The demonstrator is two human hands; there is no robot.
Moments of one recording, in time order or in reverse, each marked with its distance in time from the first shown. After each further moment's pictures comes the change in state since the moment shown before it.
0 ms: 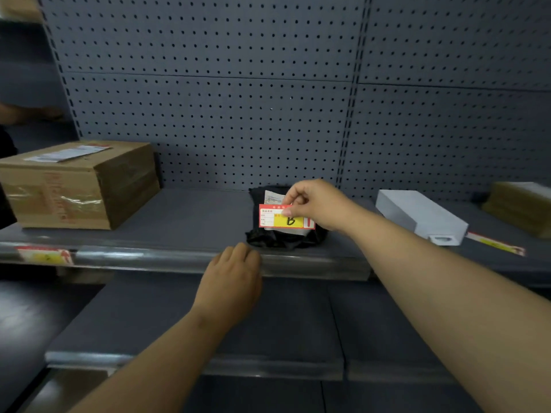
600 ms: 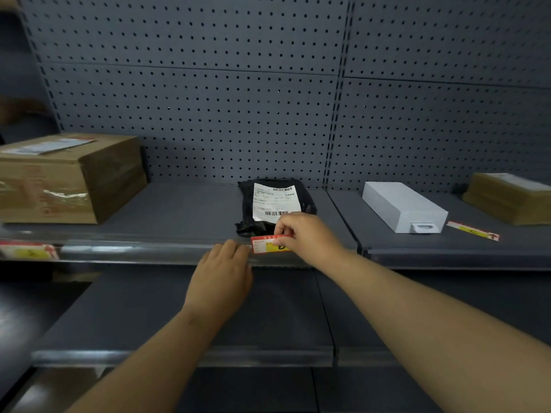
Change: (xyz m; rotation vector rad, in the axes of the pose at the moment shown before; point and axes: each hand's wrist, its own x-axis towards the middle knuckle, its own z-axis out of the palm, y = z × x) left_hand -0.009 0.004 0.005 -0.073 0.032 -0.064; right_hand -0.038 0.033 0.051 -0.273 0.125 -0.089
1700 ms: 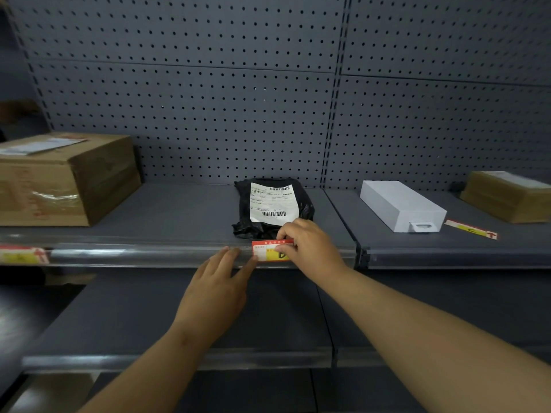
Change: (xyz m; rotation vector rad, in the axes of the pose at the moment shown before) left_hand -0.015 -0.005 0.007 0.190 -0.053 0.108; right_hand -0.014 0.014 0.020 -0.113 0.153 -0.011
